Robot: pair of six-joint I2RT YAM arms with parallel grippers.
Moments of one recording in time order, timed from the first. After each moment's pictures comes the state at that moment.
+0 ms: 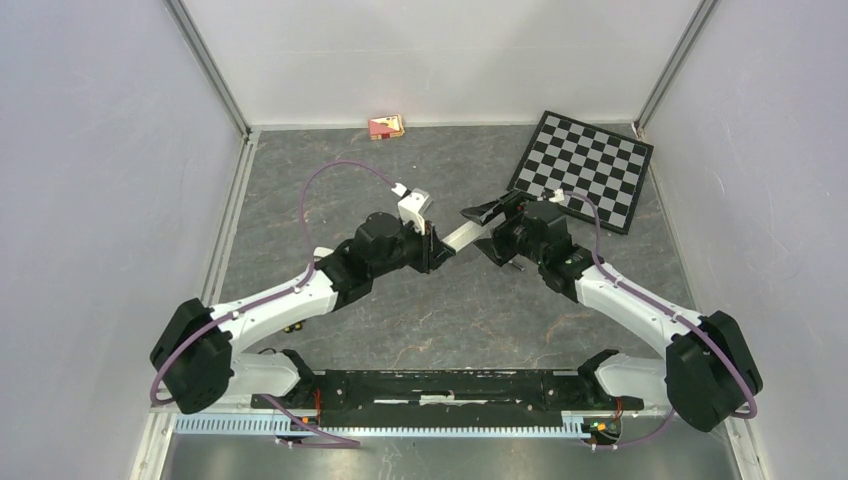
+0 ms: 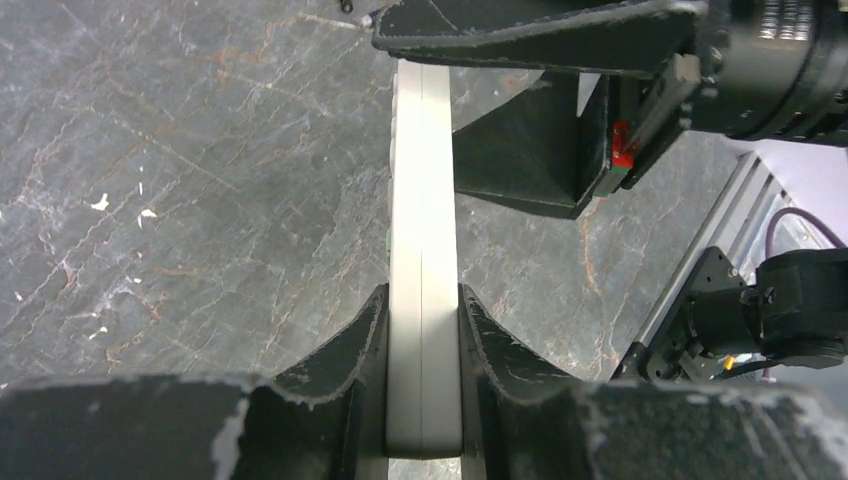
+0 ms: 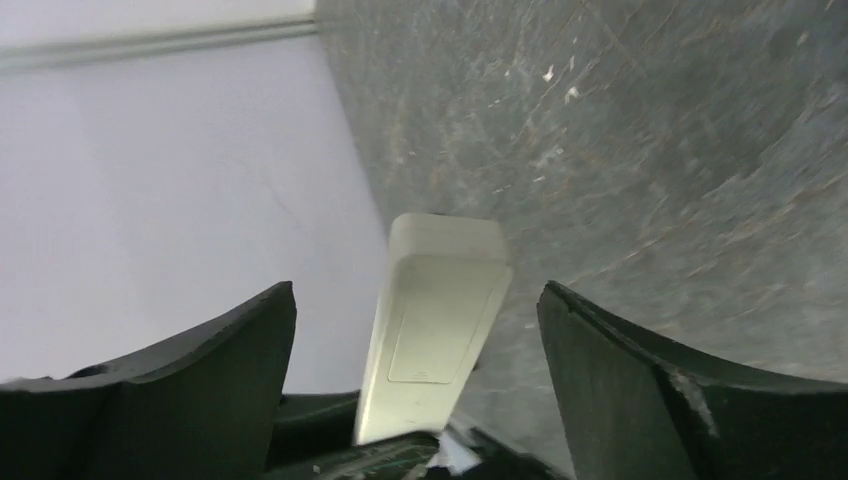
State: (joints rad) left arm -0.81 1.25 0.75 0.18 0.11 -0.40; right arm 0.54 1.22 0.68 0.09 -0.06 1.50
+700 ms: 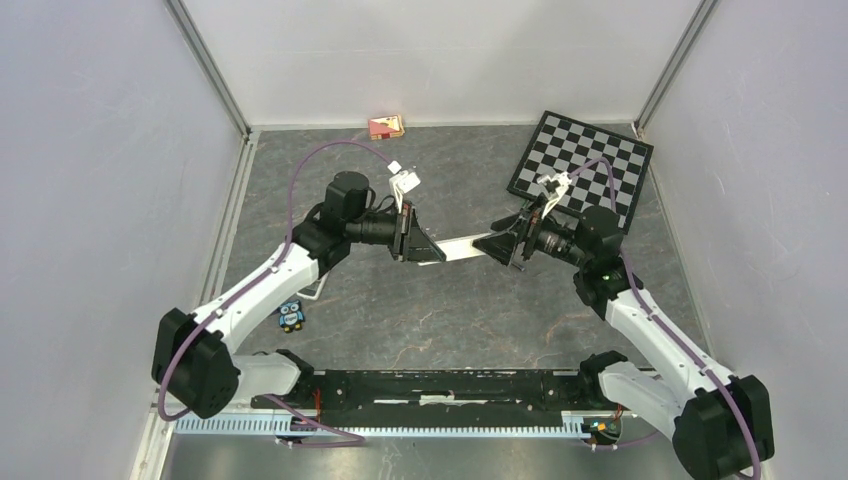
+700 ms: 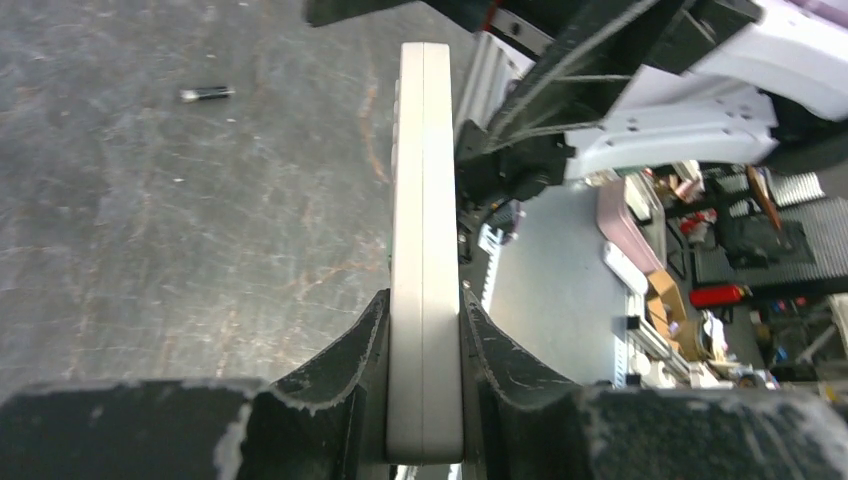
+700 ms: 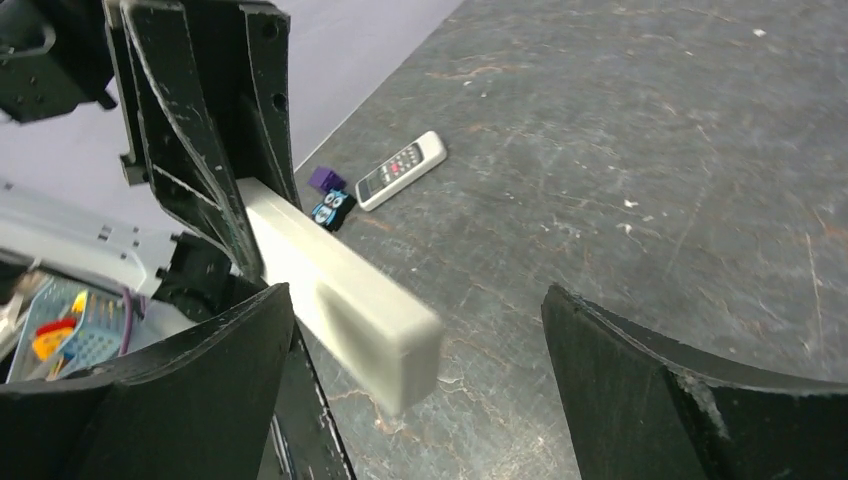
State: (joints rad) left arm -0.55 1.28 0.96 -0.11 0.87 -0.43; right arm 0.34 0.96 0.58 0.29 -0.68 0.51
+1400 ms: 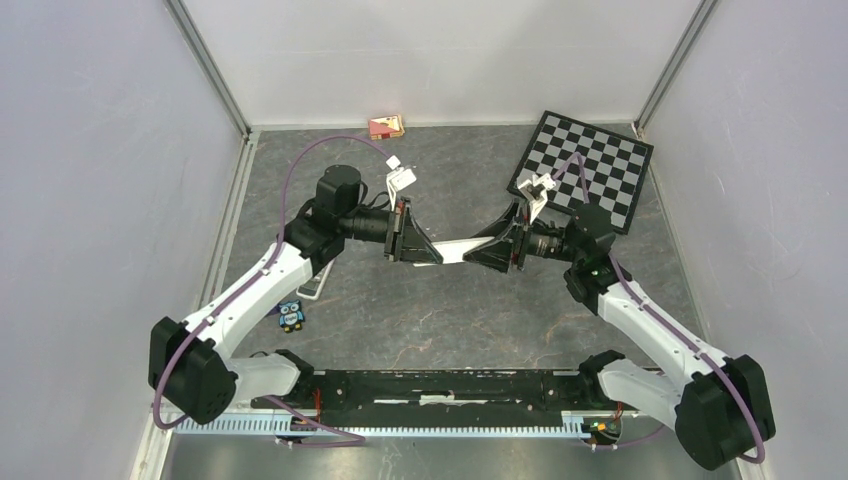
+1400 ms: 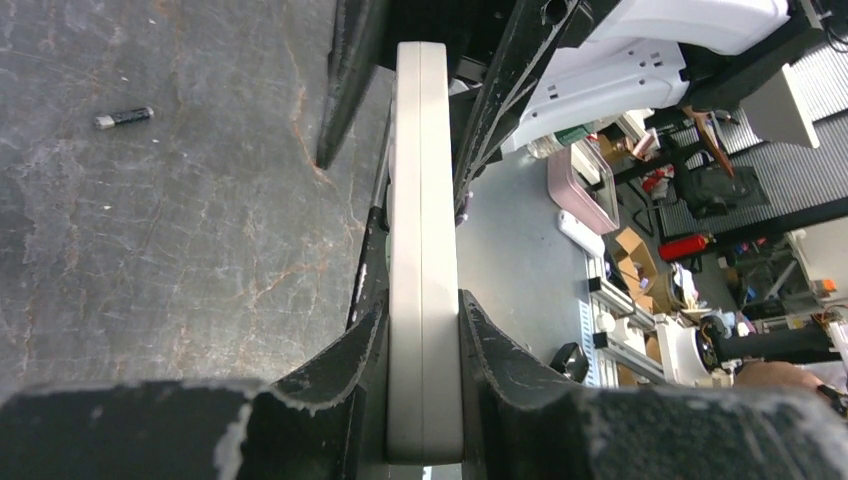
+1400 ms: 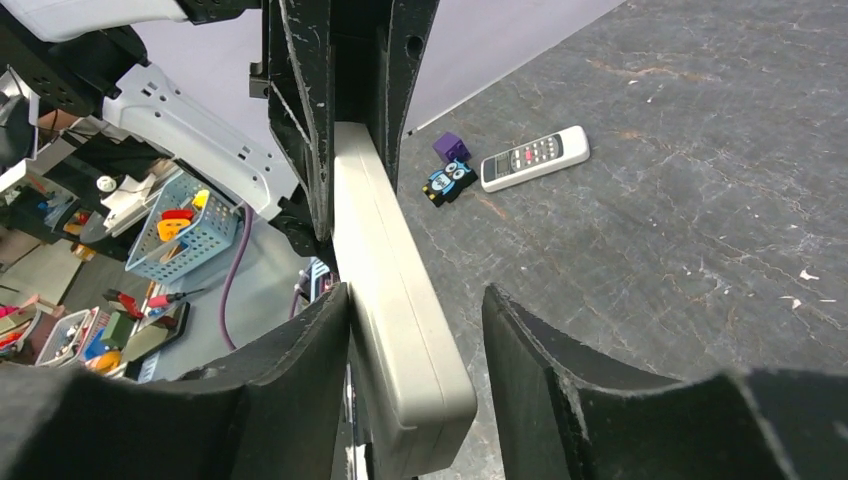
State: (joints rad) left arm -0.55 1.23 1.01 -0.14 1.06 -0.42; right arm 0.40 1.03 0.60 0.49 -0.94 0.55
